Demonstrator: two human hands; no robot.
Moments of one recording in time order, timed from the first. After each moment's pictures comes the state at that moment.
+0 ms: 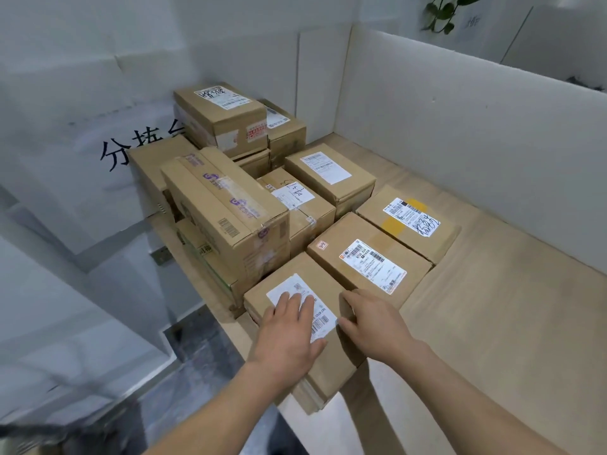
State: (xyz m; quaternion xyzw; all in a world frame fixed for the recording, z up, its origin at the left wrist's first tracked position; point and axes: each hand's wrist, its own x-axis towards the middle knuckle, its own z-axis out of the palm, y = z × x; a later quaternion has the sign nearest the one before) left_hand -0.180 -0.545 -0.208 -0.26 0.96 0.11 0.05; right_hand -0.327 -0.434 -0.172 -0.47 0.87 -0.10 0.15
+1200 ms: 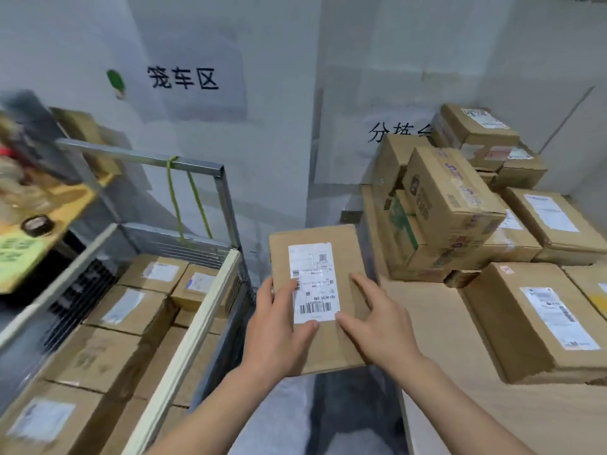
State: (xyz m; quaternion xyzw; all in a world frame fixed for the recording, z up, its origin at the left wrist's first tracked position) left_hand 0.102 -0.414 -0.153 -0.64 0.66 0.25 -0.31; right_hand -0.087 -0.426 -0.135 -0.66 0.66 -0.26 0.25
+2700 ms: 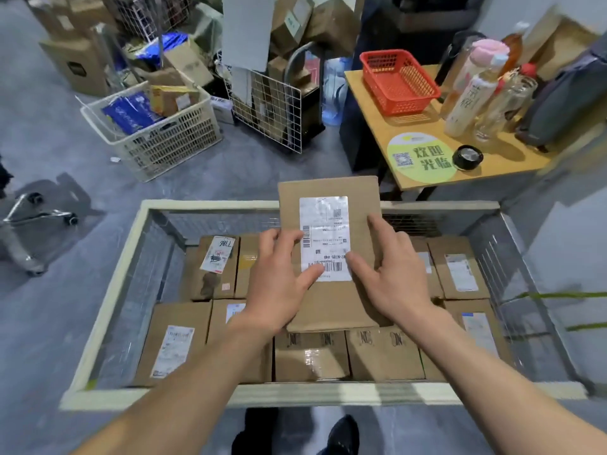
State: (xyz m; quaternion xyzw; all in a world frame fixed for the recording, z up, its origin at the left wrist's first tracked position) left_hand 0.509 -0.248 -0.222 -0.91 0.08 0.03 -0.40; right_hand 0.474 -0.438 -0.214 -0.94 0.14 -0.04 0.31
